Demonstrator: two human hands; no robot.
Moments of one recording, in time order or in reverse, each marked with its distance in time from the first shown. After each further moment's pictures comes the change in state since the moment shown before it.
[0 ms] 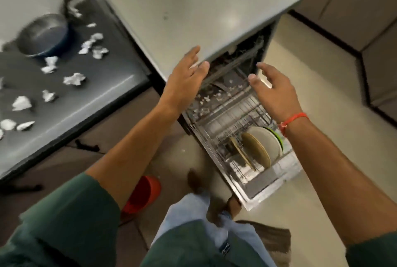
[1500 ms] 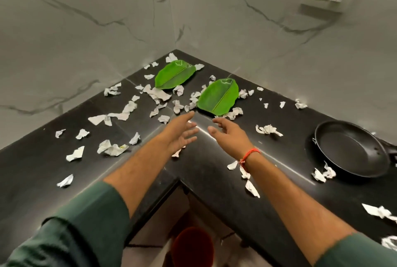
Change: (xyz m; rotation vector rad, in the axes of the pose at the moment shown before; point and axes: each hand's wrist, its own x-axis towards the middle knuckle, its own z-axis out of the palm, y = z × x) left_hand -0.252 -0.241 -0.570 -1.063 1.295 -0.510; right_hand -0.153 -0.426 0.636 -0.232 -1.359 -0.741
